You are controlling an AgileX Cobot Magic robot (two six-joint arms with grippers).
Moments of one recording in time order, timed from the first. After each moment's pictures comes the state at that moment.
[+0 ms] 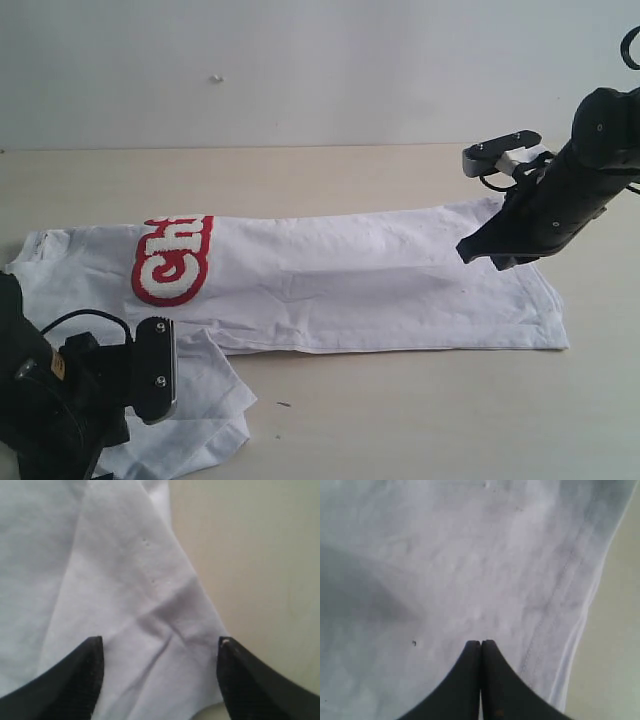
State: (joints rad) left arm -0.59 1.59 -0.60 -0.21 0.57 0.96; right arm 0.02 1.93 -1.12 0.12 0.51 -0.31
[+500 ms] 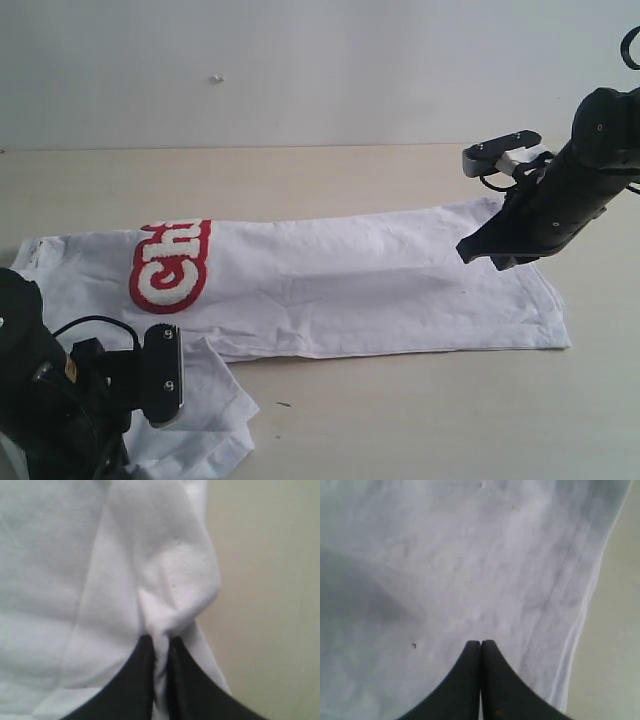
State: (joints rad) left arm -0.59 1.66 -0.62 -0.21 0.56 0.96; right arm 0.02 1.93 -1.12 0.13 0.51 -0.31
